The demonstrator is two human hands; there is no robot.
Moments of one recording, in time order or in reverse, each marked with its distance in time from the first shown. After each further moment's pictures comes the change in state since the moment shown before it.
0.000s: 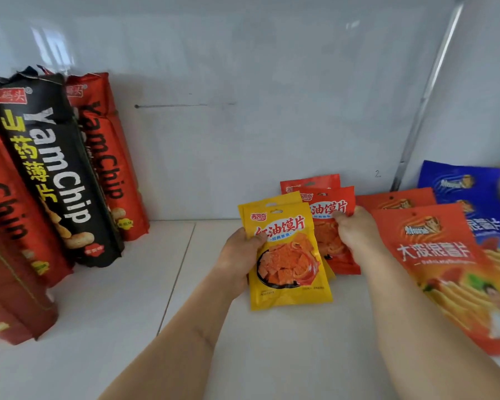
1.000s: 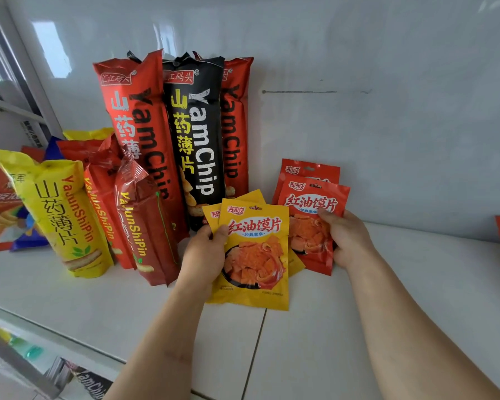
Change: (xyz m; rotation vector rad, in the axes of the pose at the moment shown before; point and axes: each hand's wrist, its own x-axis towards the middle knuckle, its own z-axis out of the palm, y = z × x) left_hand -0.073 0.012 -0.204 0.311 0.640 0.115; right_hand -0.084 -0.062 0.184 0.561 -0.521 0.273
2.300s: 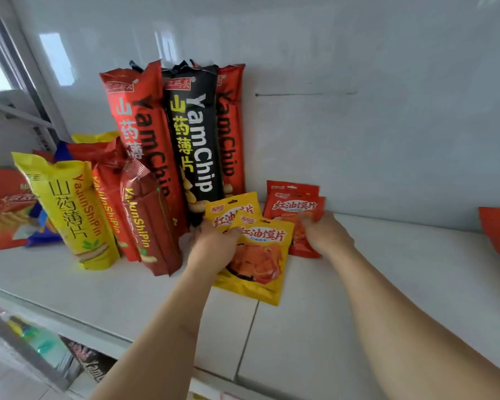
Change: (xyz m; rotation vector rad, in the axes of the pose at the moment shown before) left_hand 0.002 0.007 0.014 0.440 0.018 -0.066; right_hand -0.036 -0.005 0.000 -1.044 0.074 -0.125
